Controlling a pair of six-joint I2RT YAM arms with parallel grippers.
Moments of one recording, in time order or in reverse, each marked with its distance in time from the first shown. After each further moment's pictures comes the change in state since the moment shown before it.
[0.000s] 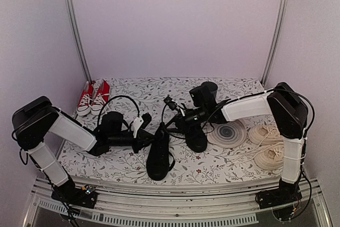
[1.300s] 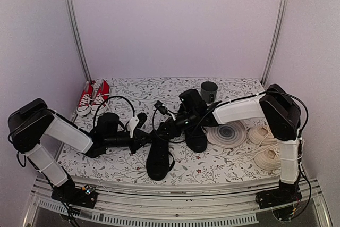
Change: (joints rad) left arm 0.012 -0.045 -0.051 0.035 -0.014 -0.053; right arm 0.071 0.063 0.074 -0.032 0.070 0.033
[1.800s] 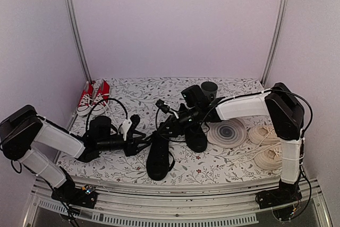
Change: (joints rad) left arm 0.006 -0.130 -0.103 0.004 -0.011 -0.014; right arm -0.020 -0.022 0.031 -0.109 -0.070 -0.151
